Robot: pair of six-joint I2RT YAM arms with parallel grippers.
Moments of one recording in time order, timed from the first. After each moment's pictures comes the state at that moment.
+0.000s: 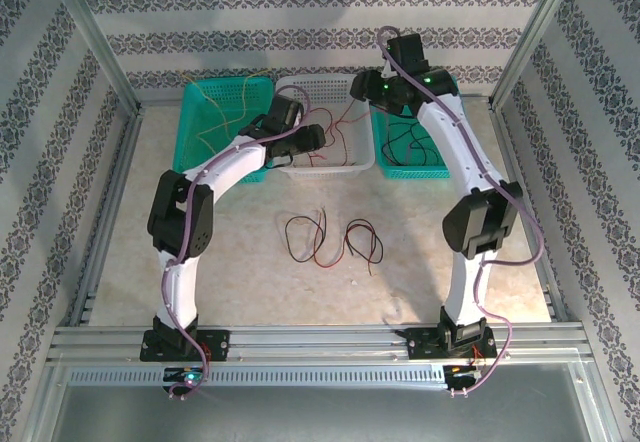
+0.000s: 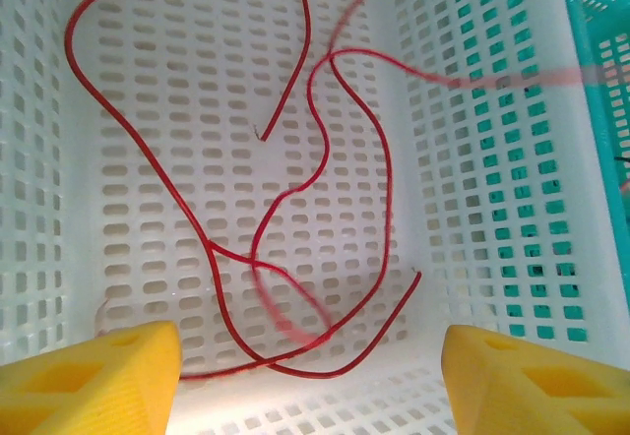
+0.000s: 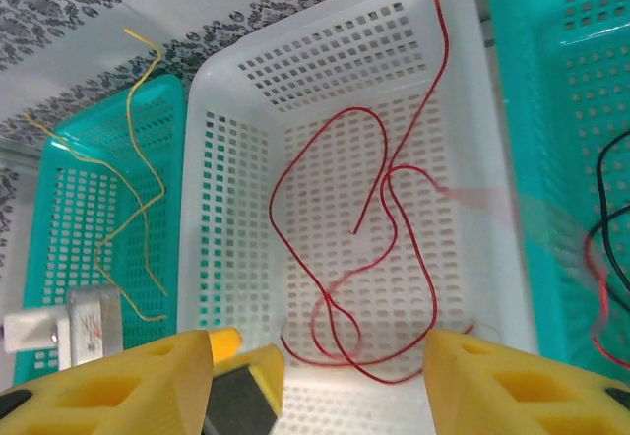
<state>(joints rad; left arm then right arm) -0.42 2.05 1.68 -0.39 0.09 -0.58 0.28 1.97 2.13 -0.90 -0.18 0.56</state>
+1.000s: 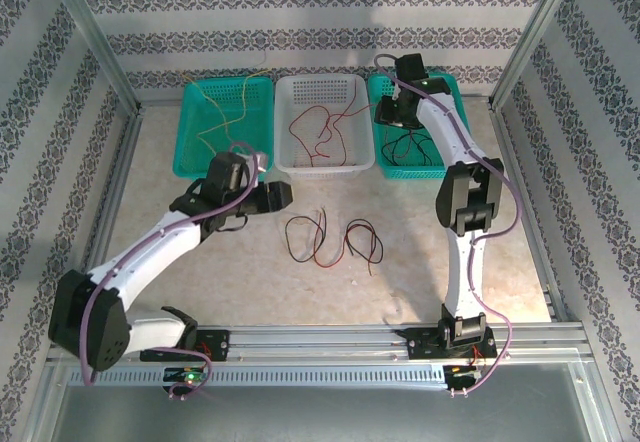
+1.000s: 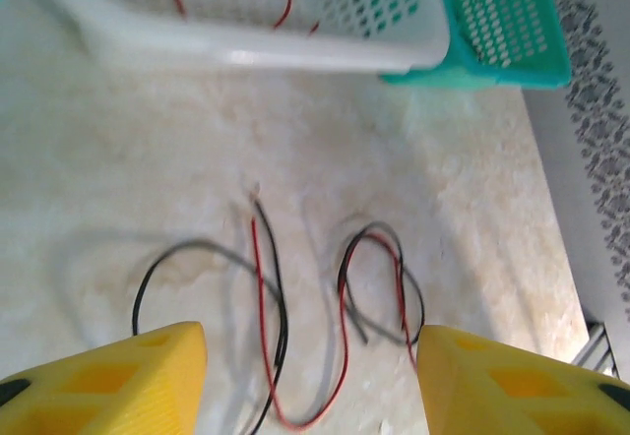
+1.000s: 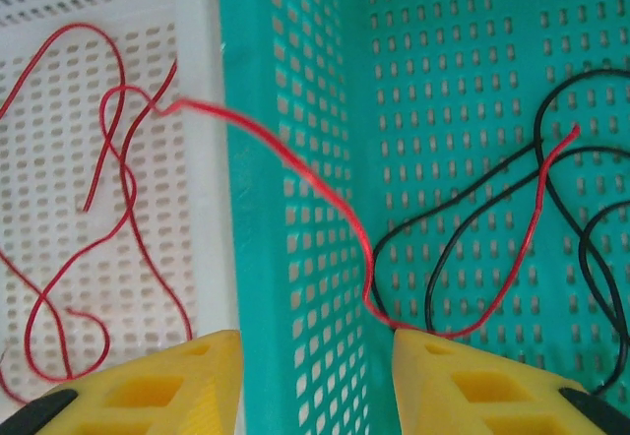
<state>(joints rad) -0.42 1.23 0.84 -0.30 0.37 -0.58 0.15 2.24 2.18 -0.95 -0.09 0.32</state>
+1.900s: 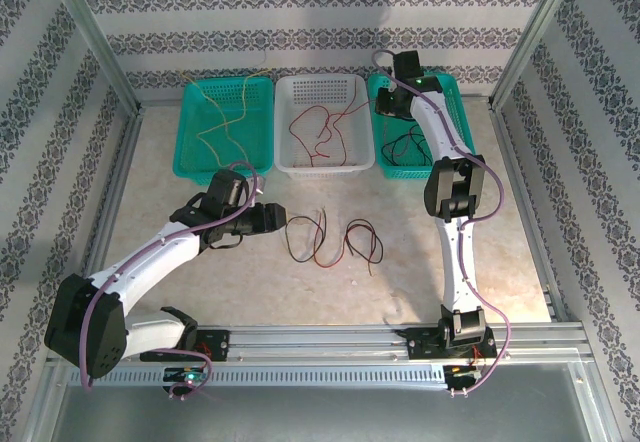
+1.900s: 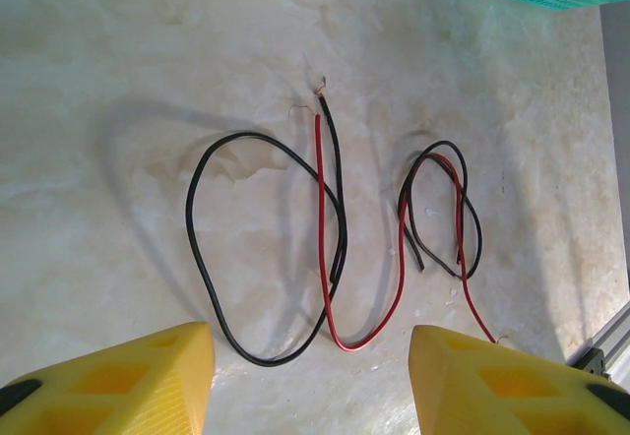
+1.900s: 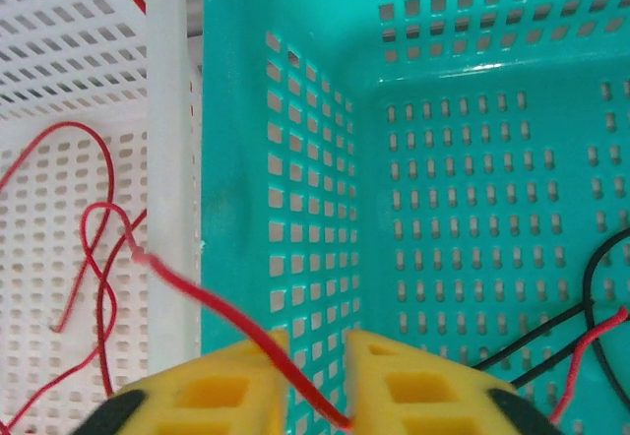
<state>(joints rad) -0.42 1.22 0.76 -0.37 0.37 -0.59 0.12 2.50 2.49 -0.91 -0.12 0.29</state>
